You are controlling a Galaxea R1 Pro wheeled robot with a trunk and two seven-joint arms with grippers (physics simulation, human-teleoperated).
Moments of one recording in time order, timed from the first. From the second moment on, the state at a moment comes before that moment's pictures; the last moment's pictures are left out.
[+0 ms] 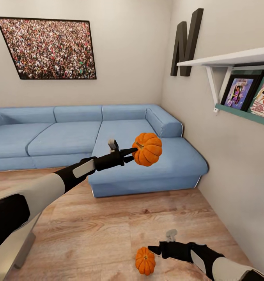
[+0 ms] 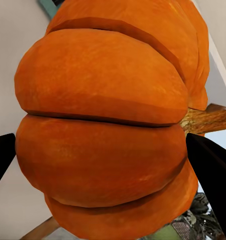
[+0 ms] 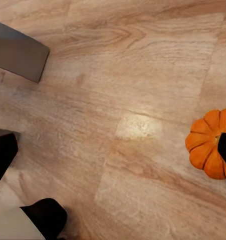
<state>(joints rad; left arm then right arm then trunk) -1.28 0.14 -1.33 -0.53 1.88 0.47 -1.07 -0.68 -0.08 0.63 -0.07 -0.62 0.01 0.83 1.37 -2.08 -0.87</state>
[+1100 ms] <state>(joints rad) -1.28 0.12 -1.33 -0.53 1.88 0.47 -1.06 -0.69 -0.14 0.61 -0.08 -0.66 0.00 0.86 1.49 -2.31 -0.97</state>
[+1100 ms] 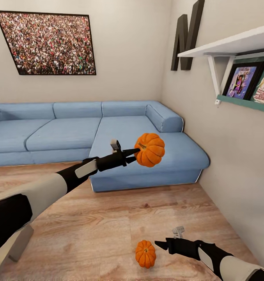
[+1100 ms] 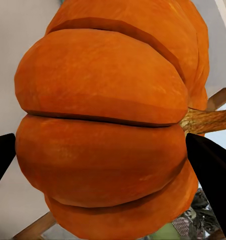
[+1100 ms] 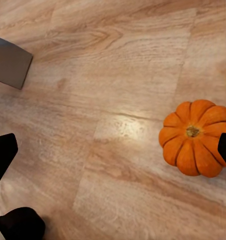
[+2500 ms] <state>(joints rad) -1.28 0.11 -1.33 -0.52 1.88 0.47 -1.06 -0.69 -0.13 0.61 -0.07 -0.66 0.00 0.85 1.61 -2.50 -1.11</state>
